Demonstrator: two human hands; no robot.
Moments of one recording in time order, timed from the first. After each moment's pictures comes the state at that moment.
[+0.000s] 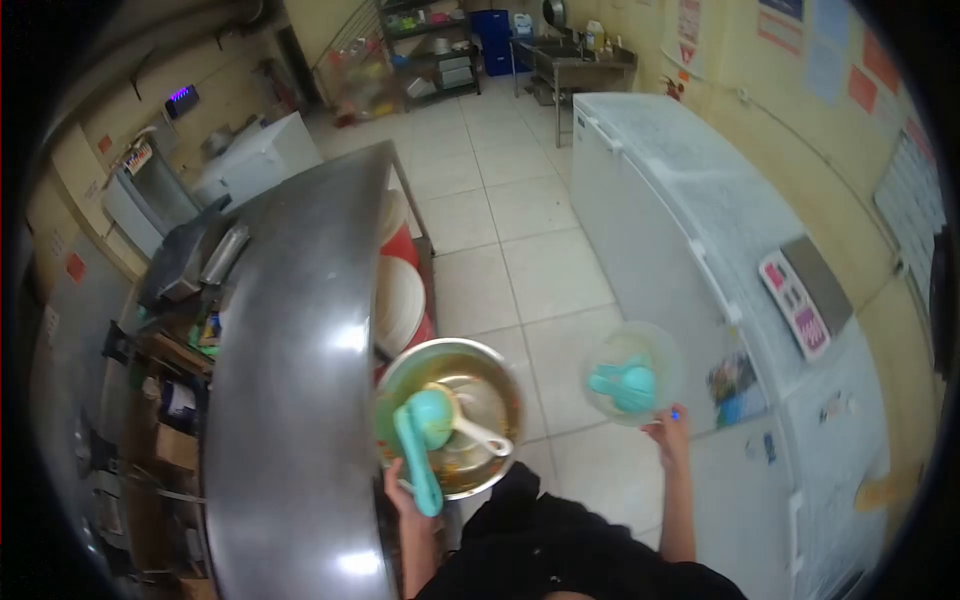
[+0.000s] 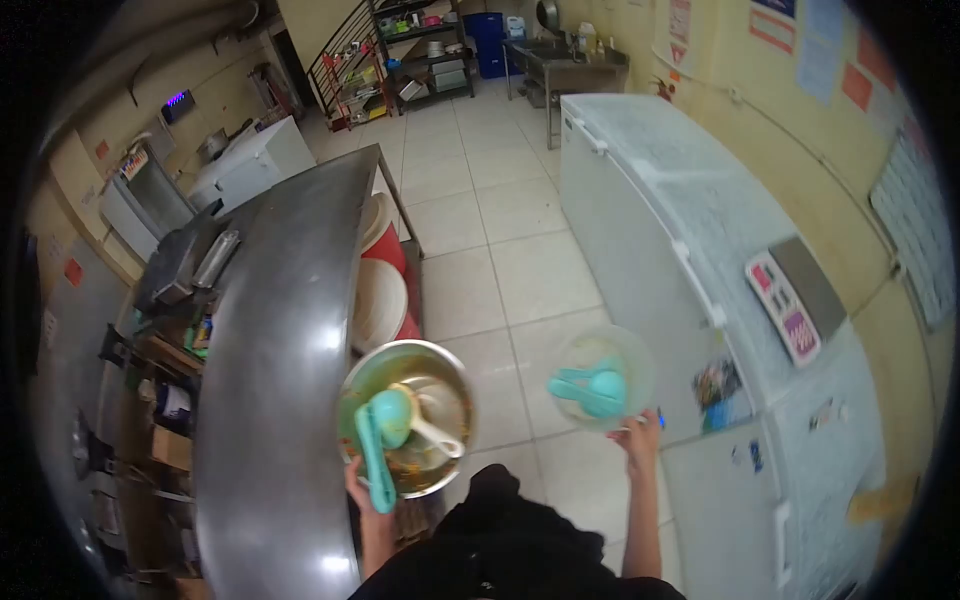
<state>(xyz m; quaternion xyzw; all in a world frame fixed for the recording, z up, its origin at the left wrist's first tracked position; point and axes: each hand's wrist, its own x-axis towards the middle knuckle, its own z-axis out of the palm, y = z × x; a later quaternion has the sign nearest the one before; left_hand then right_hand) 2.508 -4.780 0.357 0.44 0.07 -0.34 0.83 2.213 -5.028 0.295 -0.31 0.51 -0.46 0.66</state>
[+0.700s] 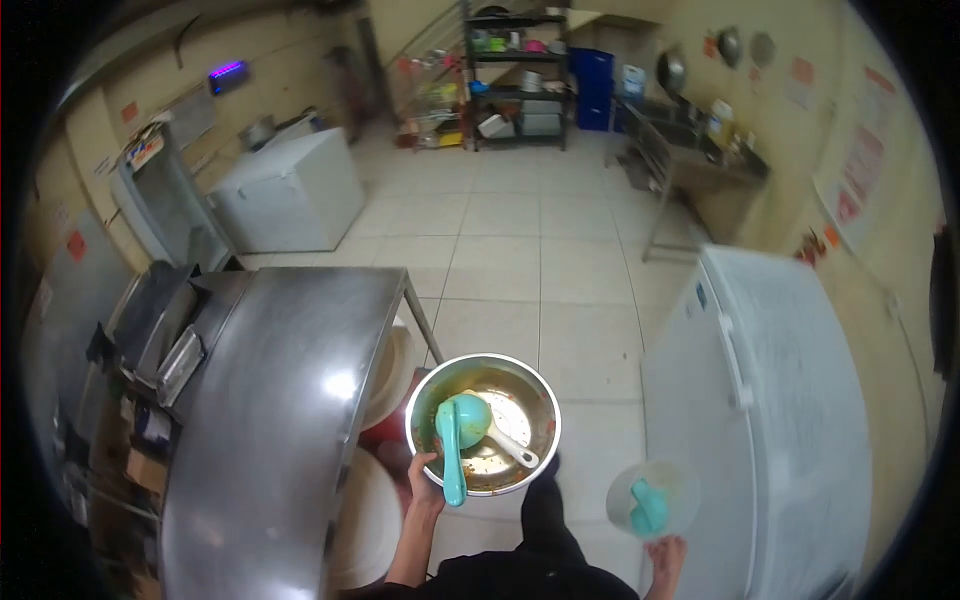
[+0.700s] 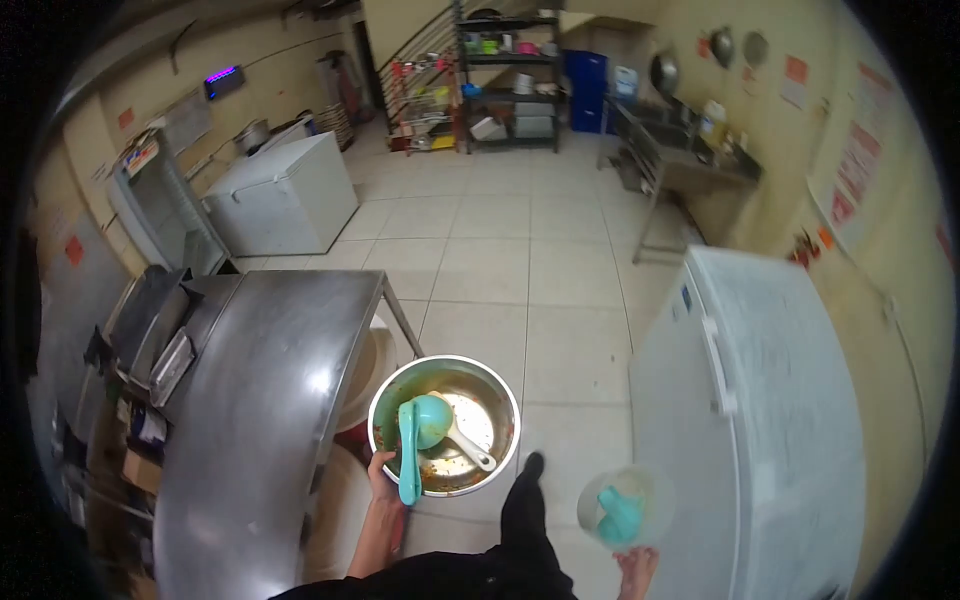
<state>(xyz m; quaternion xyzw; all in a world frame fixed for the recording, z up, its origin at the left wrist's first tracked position) 2.917 -5.365 0.315 0.41 0.05 -0.34 0.84 2.509 -5.526 0.197 -0.20 0.54 -0.45 0.68</state>
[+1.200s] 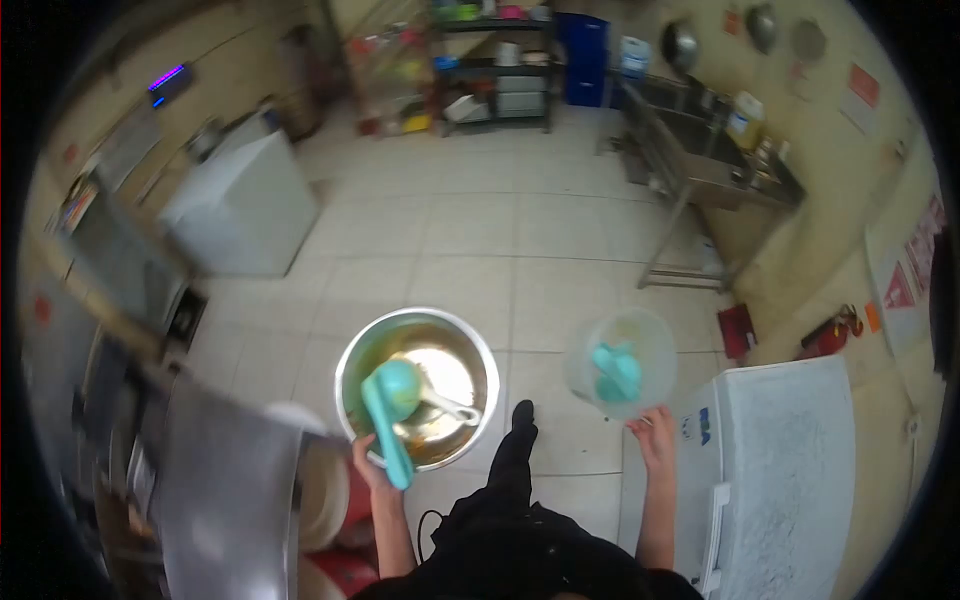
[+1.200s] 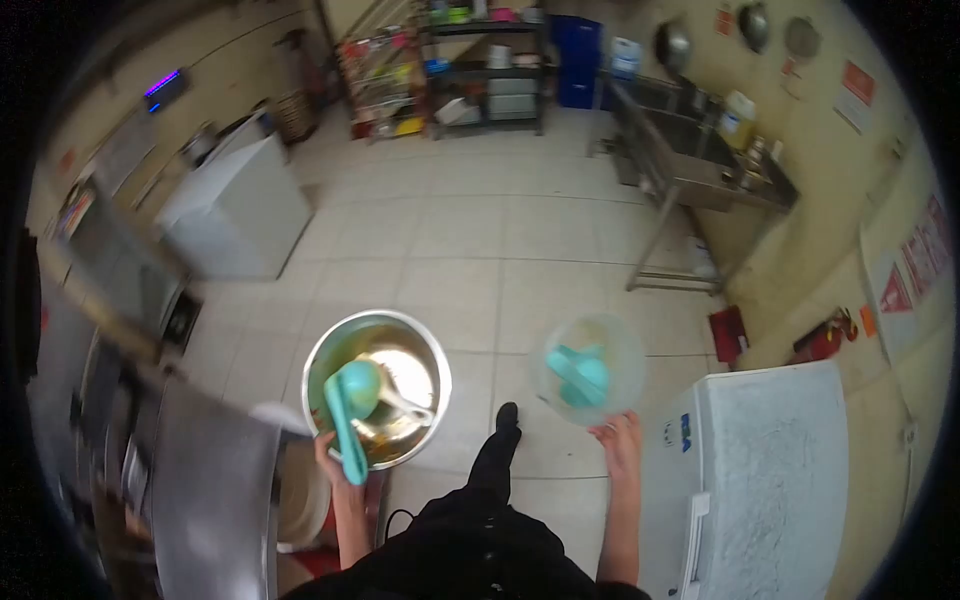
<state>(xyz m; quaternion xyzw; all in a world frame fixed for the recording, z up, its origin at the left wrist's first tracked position) 3.165 -5.742 0.351 0.41 0.13 -0.19 0.88 2.909 -6.042 0.295 -0.31 0.36 -0.39 0.79</state>
